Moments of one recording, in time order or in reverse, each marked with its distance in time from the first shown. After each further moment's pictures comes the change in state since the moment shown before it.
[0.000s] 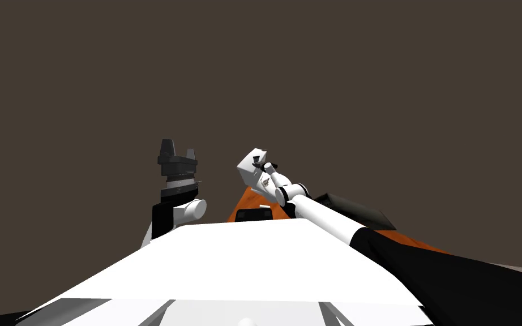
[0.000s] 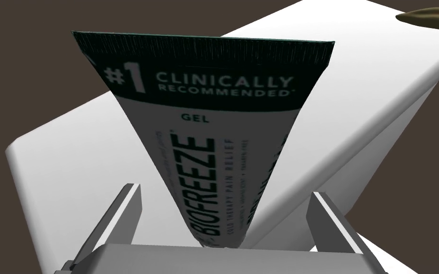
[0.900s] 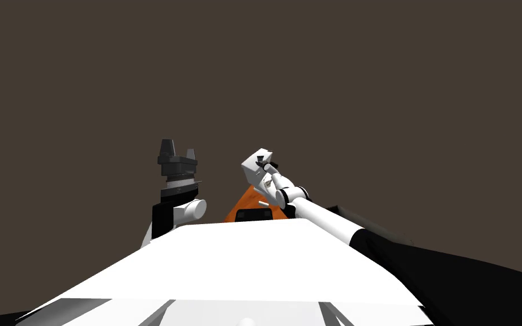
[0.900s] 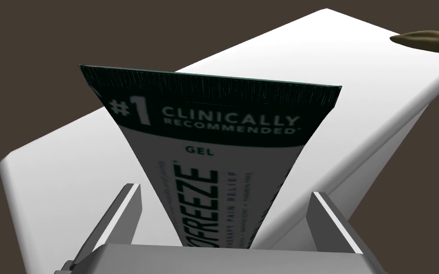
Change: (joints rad) left arm 0.000 0.000 0.000 0.000 0.000 0.000 0.000; right arm 0.053 0.009 -0.029 -0.096 0.293 -0.100 -0.287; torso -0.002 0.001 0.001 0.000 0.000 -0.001
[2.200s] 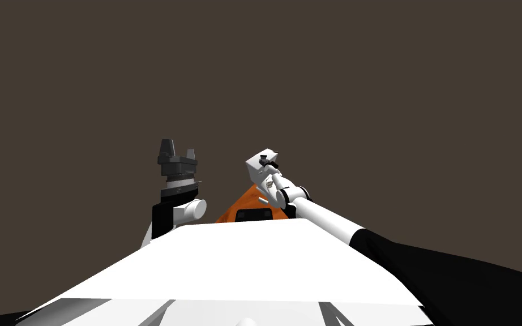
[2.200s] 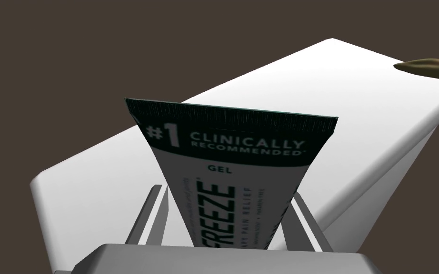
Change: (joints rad) left arm 0.000 0.000 0.000 0.000 0.000 0.000 0.000; right arm 0.002 -0.013 0.017 0.011 0.166 -0.148 -0.248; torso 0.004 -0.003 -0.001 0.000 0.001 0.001
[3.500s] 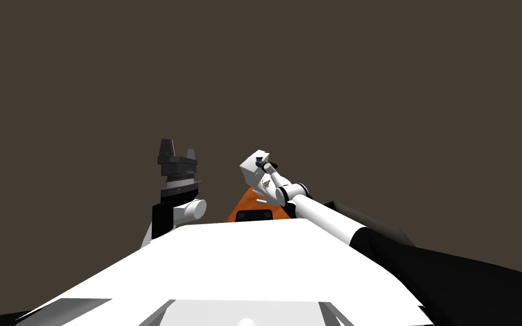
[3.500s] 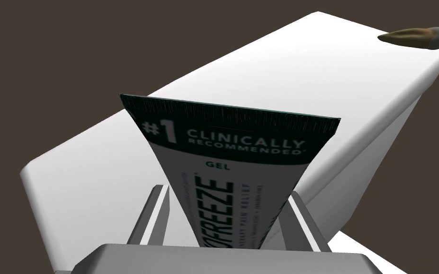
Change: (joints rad) left arm 0.000 0.000 0.000 0.000 0.000 0.000 0.000; right arm -0.055 -0.005 0.031 0.092 -0.369 0.148 0.353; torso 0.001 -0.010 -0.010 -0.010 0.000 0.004
